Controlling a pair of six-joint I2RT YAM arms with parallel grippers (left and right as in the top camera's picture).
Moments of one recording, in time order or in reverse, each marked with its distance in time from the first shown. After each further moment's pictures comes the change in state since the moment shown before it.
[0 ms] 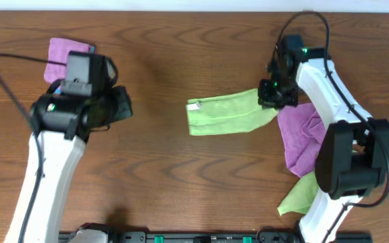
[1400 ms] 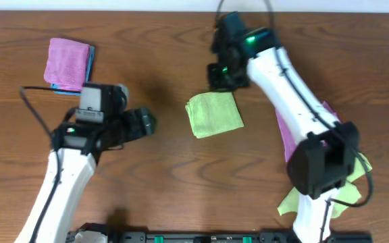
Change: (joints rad) left arm -0.001 -0.048 -0.426 0.382 0.262 -0.075; right arm 0.256 0.072 0.349 -0.116 -0.064 0.060
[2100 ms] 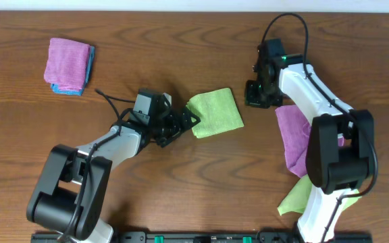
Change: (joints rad) left arm -0.194 0.492 -0.161 0.769 0.240 -0.395; right arm -0.204 -0.011 -0.450 0.355 0.051 -0.001
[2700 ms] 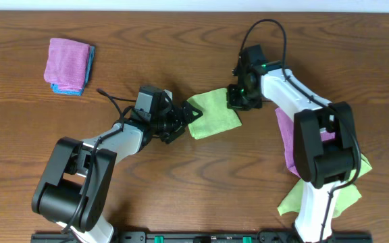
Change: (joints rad) left arm 0.000 0.051 0.019 0.083 0.028 -0.115; right arm 0.099 0.073 -0.016 0.140 -0.121 0.008
